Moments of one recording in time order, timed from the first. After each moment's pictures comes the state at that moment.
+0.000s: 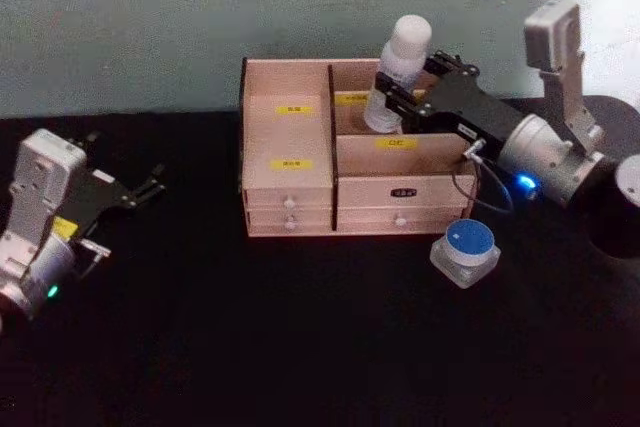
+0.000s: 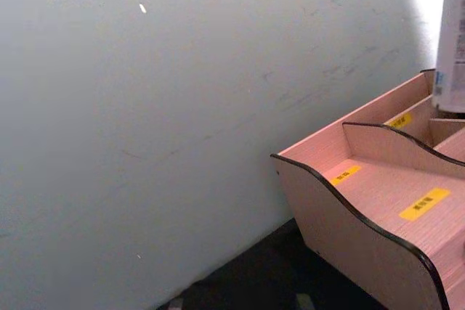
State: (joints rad) left arm -0.20 0.60 0.45 -1.41 -0.25 -0.12 0.03; right arm 0.47 0.38 -0.40 -1.24 0.40 -0.13 0.51
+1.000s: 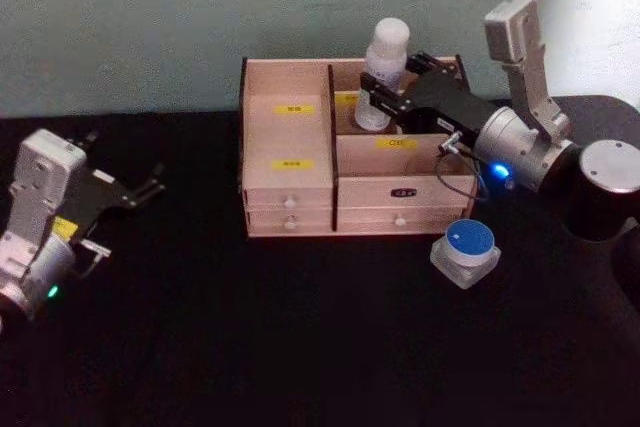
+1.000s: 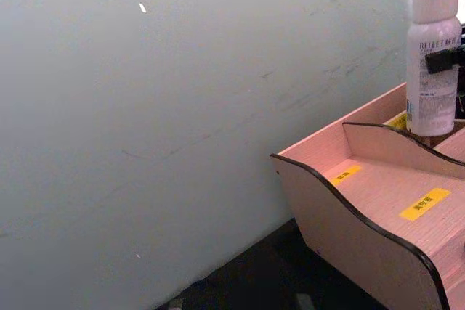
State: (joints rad) left arm -0.20 0.60 0.45 -1.41 -0.25 -0.12 0.03; right arm 0.58 0.28 -0.40 -1.03 0.31 -0.15 0.53
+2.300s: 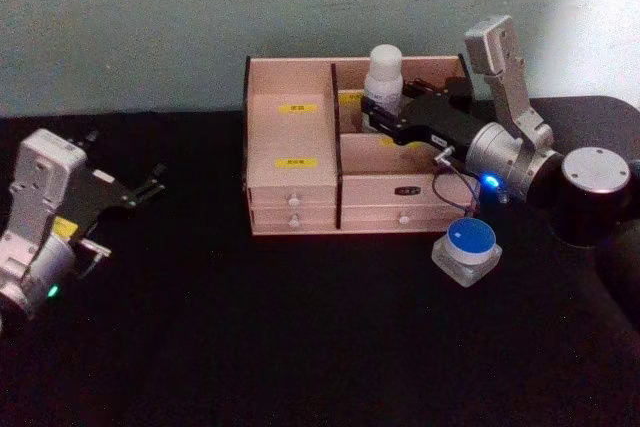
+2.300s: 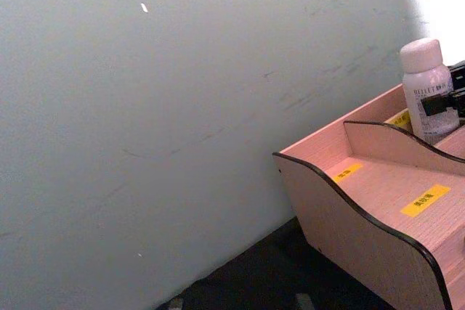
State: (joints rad) left arm -0.20 0.60 0.45 -1.41 -0.25 -0.12 0.03; right arm 0.64 0.23 -0.39 -0.87 0.27 -0.12 0.53
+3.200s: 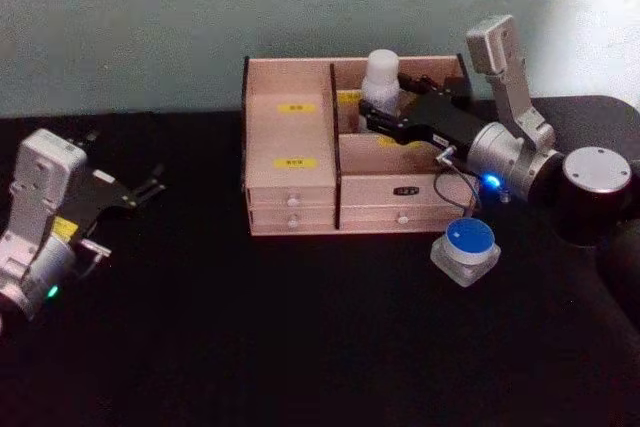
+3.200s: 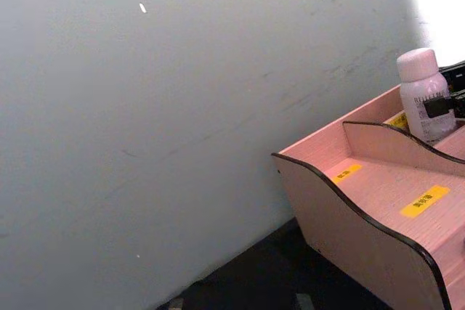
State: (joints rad) left arm -0.20 0.60 0.45 -1.41 -0.25 -0.12 0.03; right arm 0.64 0.23 -0.39 -0.86 0.27 -0.12 0.53
